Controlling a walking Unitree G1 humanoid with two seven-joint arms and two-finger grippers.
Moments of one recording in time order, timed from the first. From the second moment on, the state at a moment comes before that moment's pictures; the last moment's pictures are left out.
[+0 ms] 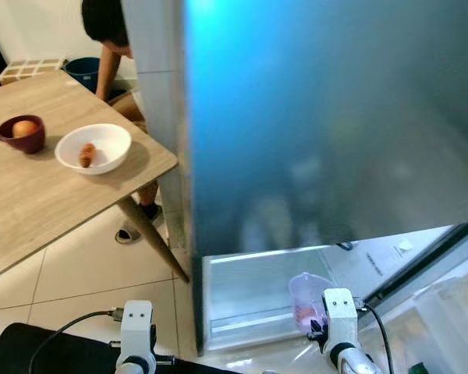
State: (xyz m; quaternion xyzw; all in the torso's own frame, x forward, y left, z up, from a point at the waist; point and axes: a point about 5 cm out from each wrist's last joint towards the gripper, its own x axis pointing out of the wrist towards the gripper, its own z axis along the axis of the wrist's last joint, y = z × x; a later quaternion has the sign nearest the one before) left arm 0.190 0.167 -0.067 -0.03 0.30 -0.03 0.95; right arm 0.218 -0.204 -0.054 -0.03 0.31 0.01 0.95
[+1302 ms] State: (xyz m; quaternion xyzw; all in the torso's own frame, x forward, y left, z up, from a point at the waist) left arm 0.180 0.167 -0.070 -0.03 0.30 -0.02 0.95; right arm 0.216 -0.205 -0.054 -0.04 0.32 0.01 0.95
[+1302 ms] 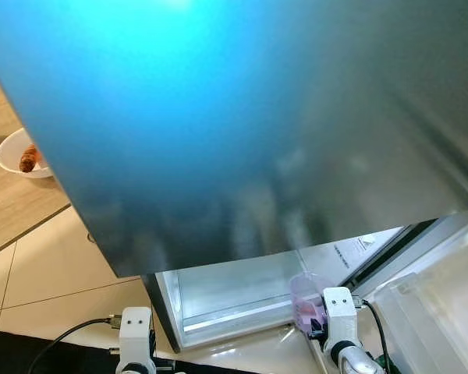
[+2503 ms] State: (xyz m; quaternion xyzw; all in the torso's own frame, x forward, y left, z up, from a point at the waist) left arm 0.175 0.178 -0.068 0.00 0.28 0.00 0.96; right arm 0.217 -0.202 -0.055 -0.03 0.32 0.01 0.95
